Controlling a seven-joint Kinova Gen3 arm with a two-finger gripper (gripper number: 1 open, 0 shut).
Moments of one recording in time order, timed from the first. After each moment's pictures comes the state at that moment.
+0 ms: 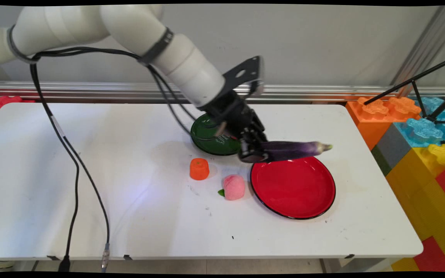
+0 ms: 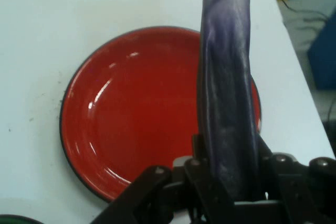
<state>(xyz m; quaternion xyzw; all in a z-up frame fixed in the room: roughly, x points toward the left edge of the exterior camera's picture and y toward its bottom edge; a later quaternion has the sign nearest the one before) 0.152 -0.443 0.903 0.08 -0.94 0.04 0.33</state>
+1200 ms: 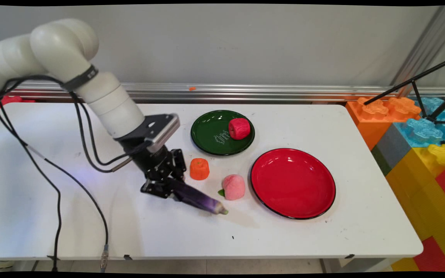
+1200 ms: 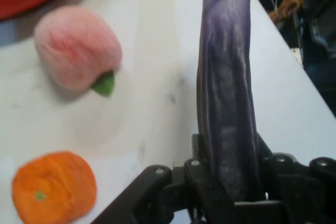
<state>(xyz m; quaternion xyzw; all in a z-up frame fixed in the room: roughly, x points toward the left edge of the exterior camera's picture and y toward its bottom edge) 0.291 -0.388 0.832 -0.07 -0.97 -0.02 0.22</state>
